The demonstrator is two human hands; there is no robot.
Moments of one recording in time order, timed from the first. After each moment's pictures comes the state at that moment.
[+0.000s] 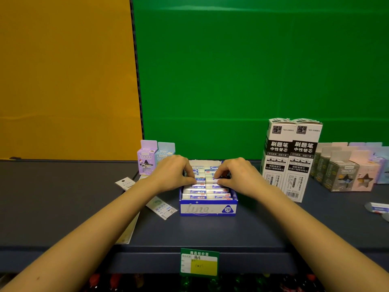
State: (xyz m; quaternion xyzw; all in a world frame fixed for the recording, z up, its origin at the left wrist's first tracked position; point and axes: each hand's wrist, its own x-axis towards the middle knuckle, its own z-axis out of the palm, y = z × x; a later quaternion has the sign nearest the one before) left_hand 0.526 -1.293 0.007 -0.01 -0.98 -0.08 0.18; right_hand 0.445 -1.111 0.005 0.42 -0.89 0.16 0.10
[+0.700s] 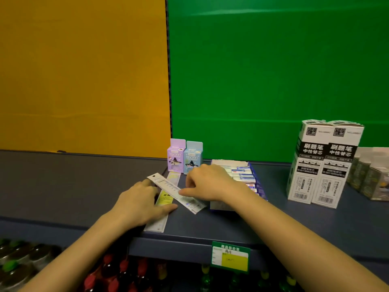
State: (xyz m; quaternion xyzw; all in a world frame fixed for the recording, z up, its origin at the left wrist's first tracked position) left_hand 0.657 -1.326 -0.018 0.24 -0.97 -0.01 0.09; right_hand 0.537 -1.206 0.019 0.53 -0.84 0.01 0.07
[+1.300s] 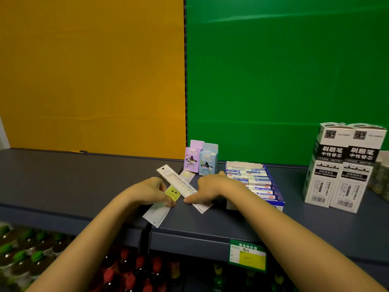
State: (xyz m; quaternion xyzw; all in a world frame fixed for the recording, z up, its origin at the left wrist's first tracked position) left_hand 0.659 -1.362 0.000 0.31 -0.90 -0.29 0.00; right_hand 0.542 -1.238 0.014 0.49 -0.87 -0.07 -0.07
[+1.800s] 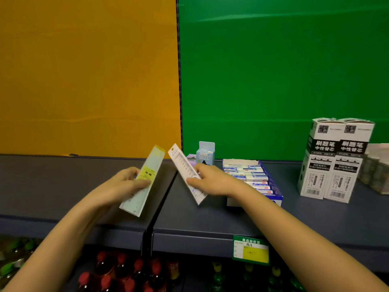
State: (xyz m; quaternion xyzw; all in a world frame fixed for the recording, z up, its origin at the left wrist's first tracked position) left_hand 0.703 -1.383 0.014 0.25 -0.84 -0.47 0.15; right_hand 0.560 -1.217 0.023 0.51 -0.82 0.24 -0.09
